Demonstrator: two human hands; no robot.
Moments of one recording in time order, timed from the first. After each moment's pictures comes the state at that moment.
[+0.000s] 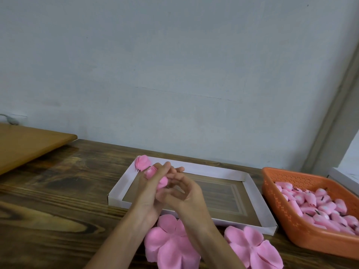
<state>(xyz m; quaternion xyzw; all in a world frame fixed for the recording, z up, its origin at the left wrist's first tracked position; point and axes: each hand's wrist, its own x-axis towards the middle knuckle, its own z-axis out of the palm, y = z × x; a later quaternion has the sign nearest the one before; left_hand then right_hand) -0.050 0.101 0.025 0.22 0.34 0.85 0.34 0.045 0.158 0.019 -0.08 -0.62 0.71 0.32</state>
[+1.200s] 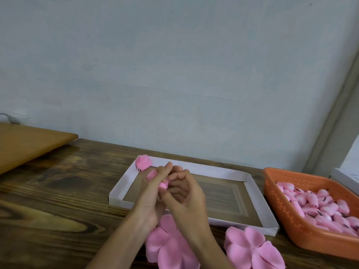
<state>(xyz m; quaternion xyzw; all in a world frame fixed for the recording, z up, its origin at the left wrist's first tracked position) -0.048 0.101 0.023 0.23 0.36 0.81 0.39 0.043 0.147 0.016 -0.09 -0.70 0.55 0.44</state>
